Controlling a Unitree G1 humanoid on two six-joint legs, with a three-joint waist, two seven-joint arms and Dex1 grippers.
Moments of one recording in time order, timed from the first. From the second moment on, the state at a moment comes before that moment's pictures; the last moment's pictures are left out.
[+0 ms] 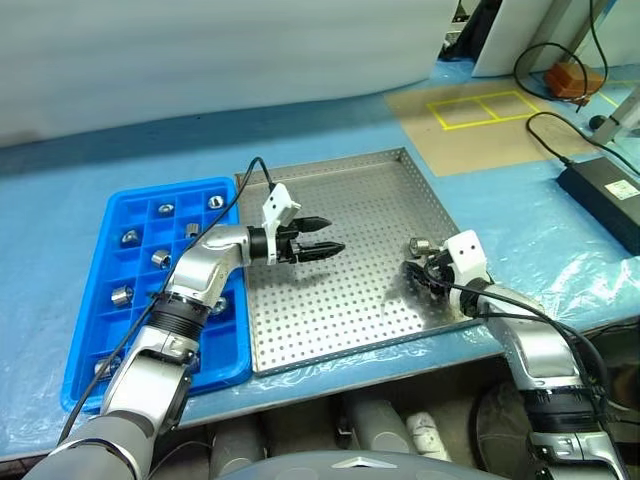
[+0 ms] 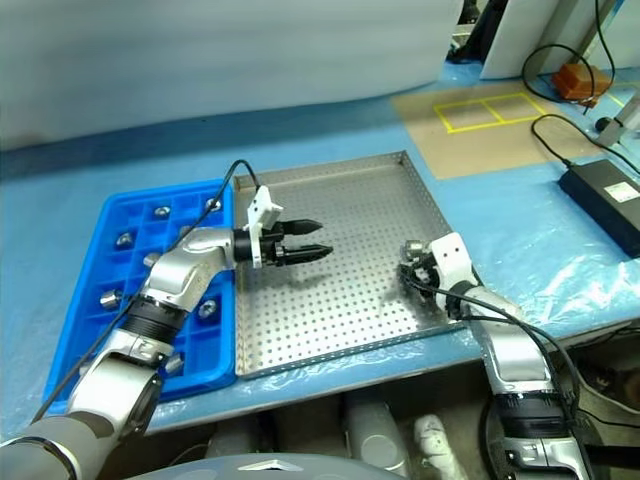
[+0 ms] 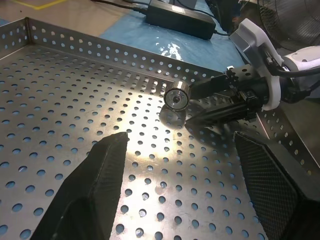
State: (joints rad) left arm -0.62 0.31 -0.16 0.30 -0.37 0.36 -1.03; right arm -0.15 -0.46 -0.06 -0.06 0.15 0.49 0.49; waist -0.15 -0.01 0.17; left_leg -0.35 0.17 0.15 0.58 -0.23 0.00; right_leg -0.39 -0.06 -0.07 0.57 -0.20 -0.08
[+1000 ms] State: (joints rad) left arm -0.42 0.41 -0.06 0.00 -0.40 0.50 -0.88; right arm -0.81 -0.32 -0.04 0.88 0.02 -0.01 0.24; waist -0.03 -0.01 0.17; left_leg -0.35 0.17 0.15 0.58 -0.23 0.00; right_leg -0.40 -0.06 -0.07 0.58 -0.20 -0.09
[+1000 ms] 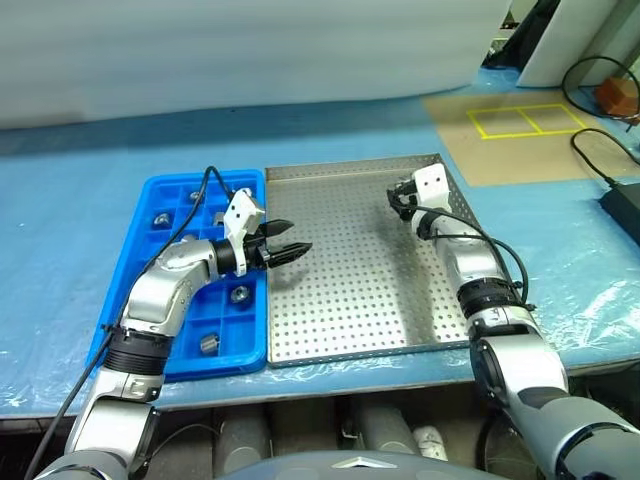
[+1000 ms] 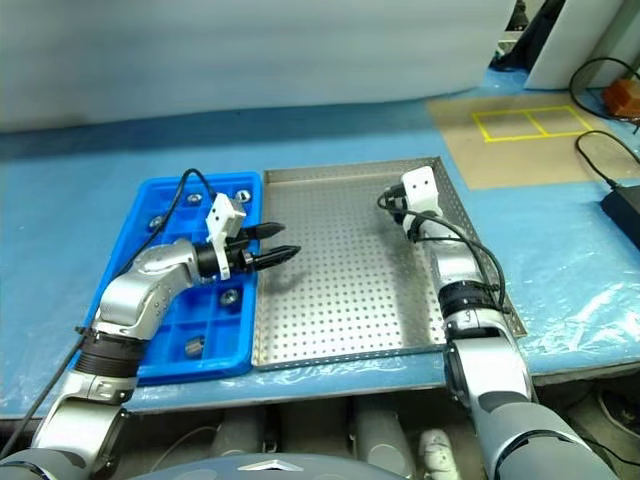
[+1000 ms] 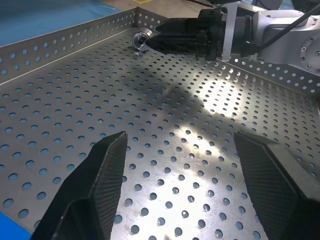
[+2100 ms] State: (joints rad) left arm -0.19 0.43 0.04 -0.28 -0.45 0.59 -0.70; right arm -1.21 -0.27 -0.21 1.34 0.04 0.03 -0.01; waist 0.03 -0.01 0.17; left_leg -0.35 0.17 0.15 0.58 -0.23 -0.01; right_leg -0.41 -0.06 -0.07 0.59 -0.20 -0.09
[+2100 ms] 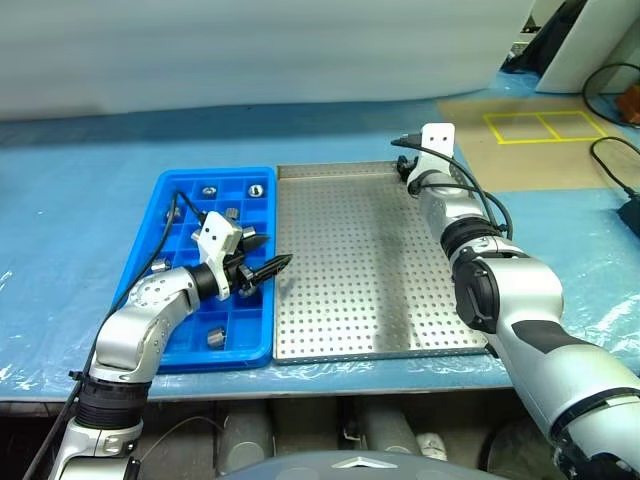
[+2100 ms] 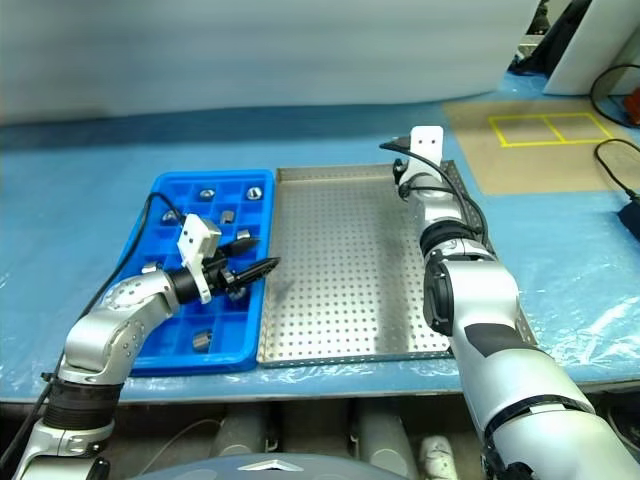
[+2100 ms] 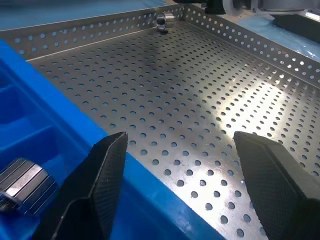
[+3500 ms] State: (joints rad) left arm 0.08 0.30 -0.11 -0.60 -0.45 0.64 -0.39; right arm -1.23 -0.35 -0.37 1.37 0.04 0.15 -0.03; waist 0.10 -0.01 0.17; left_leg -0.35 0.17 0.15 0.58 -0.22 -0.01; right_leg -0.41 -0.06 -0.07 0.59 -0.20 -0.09
